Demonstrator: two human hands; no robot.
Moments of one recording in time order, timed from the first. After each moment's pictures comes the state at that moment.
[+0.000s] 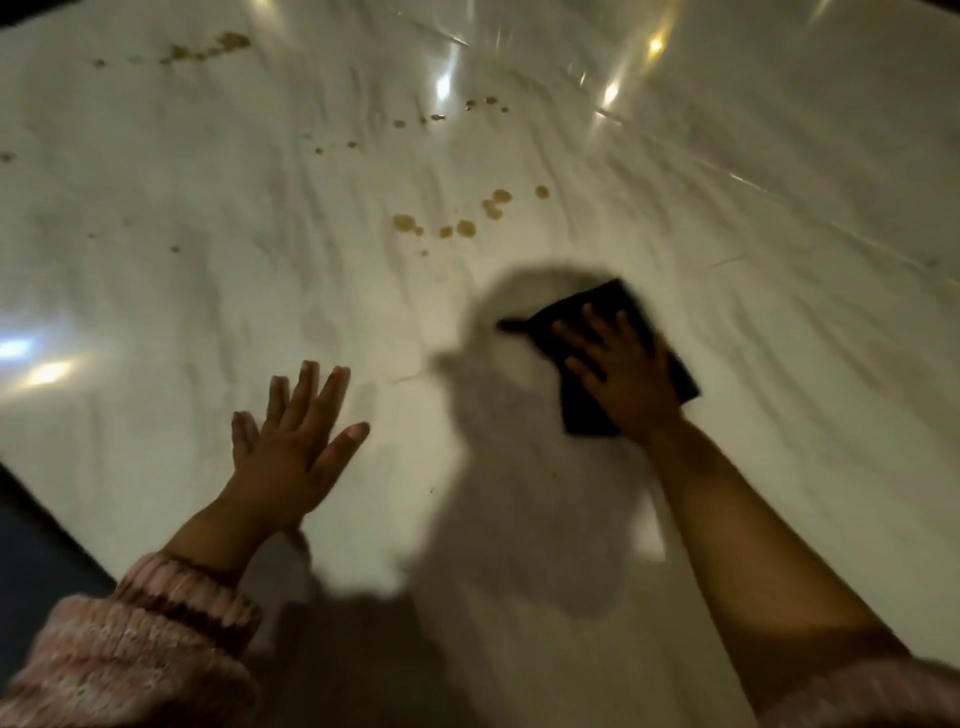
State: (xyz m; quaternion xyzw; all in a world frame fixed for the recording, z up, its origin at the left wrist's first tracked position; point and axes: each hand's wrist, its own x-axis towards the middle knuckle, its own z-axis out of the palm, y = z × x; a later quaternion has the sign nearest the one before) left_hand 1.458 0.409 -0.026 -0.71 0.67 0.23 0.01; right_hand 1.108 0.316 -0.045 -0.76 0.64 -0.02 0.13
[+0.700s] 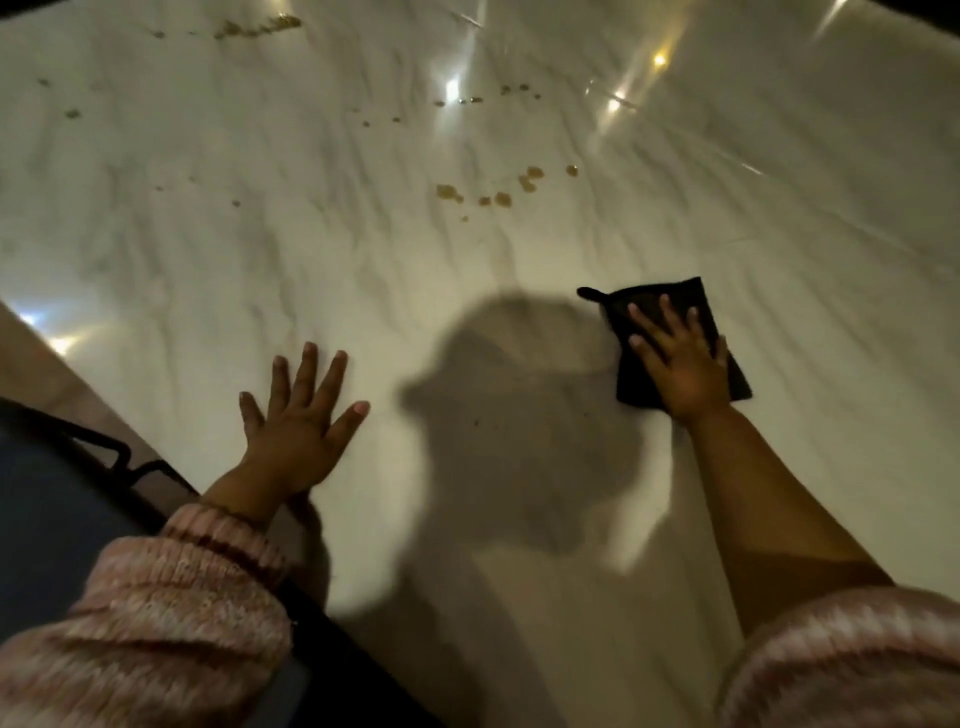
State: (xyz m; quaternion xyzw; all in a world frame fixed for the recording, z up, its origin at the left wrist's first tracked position) left_hand 1.494 0.453 -0.036 -0.73 0.63 0.24 0.04; right_hand 1.087 0.359 -0.043 -0.68 0.73 -0.04 0.12
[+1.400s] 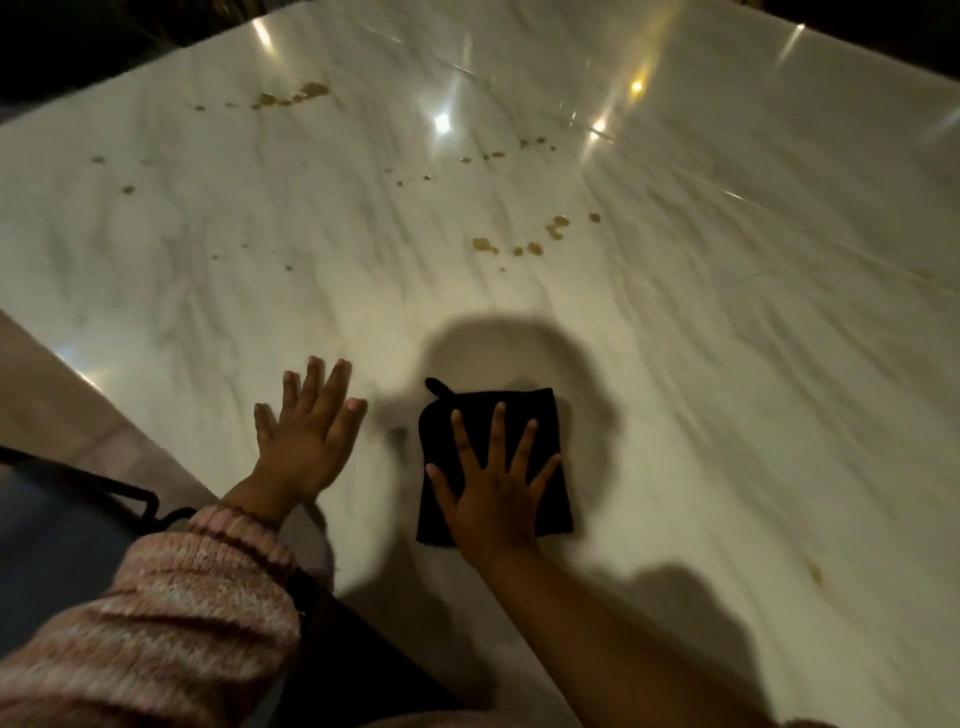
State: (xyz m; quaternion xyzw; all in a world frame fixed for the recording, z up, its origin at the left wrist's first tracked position) left_hand 1.567 0.412 -0.025 -0.72 0.65 0.24 -0.04; right_hand 1.366 0.461 -0.051 -0.68 0.73 -0.01 0.11
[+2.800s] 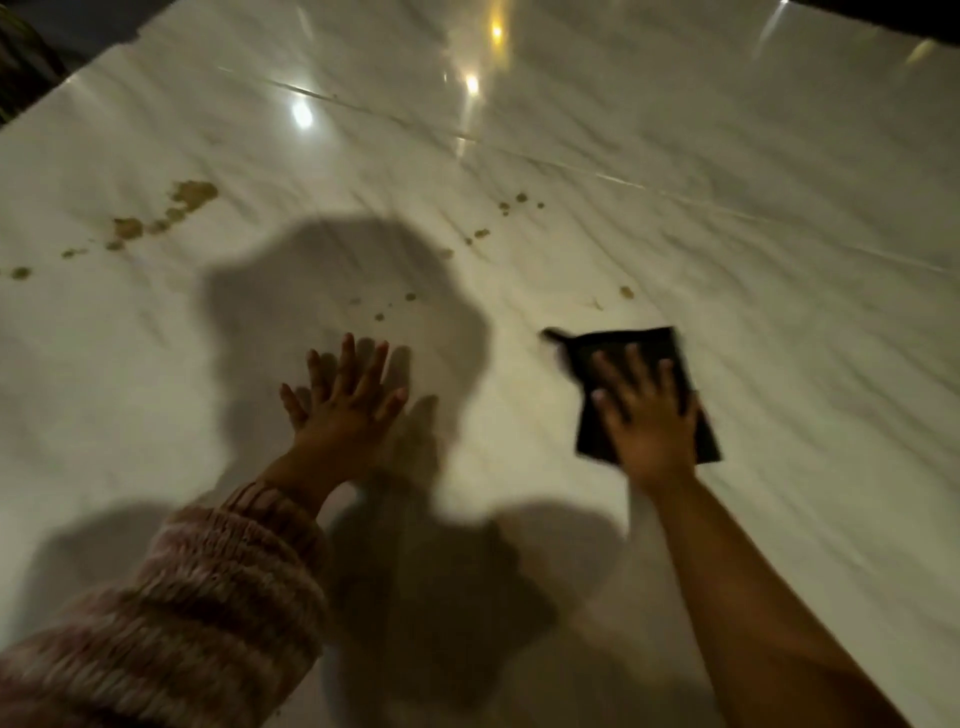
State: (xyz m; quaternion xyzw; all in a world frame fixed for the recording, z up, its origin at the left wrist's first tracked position) left_hand 1.591 0.098 -0.023 -0.58 0.76 0.28 0.06; right_hand 1.289 0.204 -0.046 -0.50 0.86 -0.05 0.10
